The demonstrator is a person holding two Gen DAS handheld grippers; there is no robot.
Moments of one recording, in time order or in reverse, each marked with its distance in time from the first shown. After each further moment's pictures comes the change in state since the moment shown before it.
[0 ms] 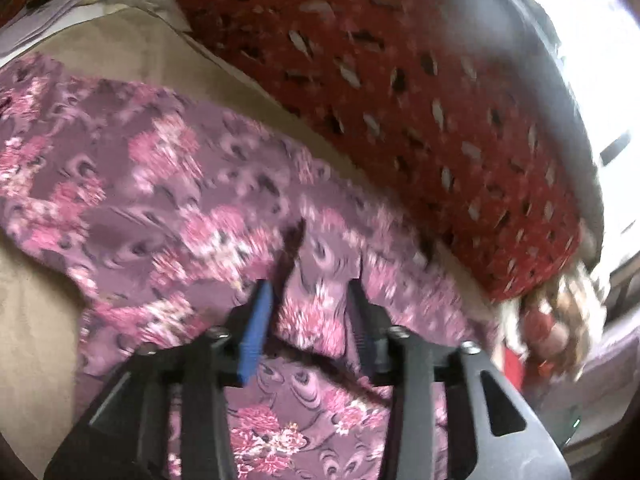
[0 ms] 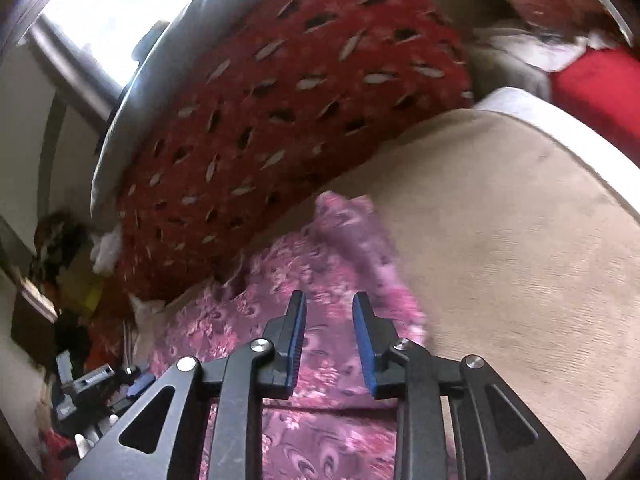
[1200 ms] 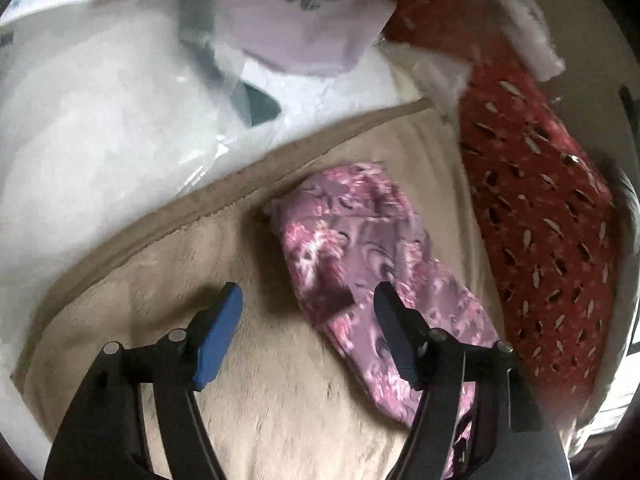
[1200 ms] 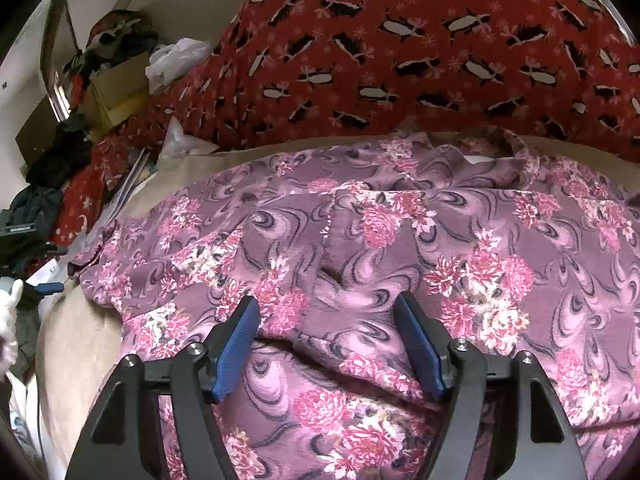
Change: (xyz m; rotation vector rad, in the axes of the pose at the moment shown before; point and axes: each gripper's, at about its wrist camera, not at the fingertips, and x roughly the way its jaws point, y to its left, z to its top) left arm -0.120 0.295 0.116 -0.484 -0.034 0.255; right arm 0.150 0.204 -0.128 -0.548 0.193 0.047
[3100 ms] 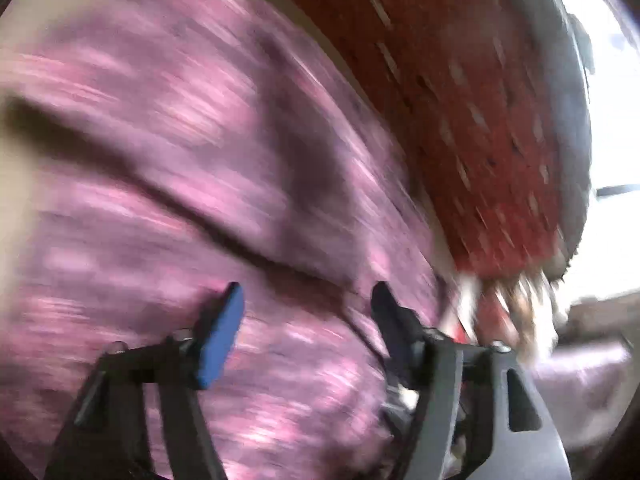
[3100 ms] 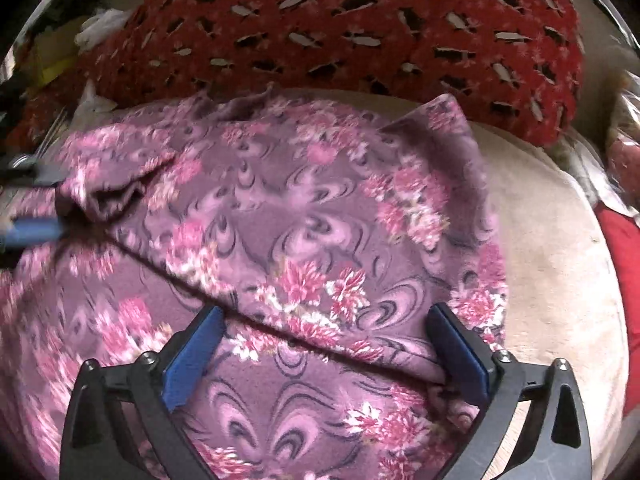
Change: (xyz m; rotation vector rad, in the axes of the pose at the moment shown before) left arm 0.025 -0.179 -0.260 0.243 0.240 -0.273; right arm -0.099 -0.127 -0.040 -0.039 0.124 -0.349
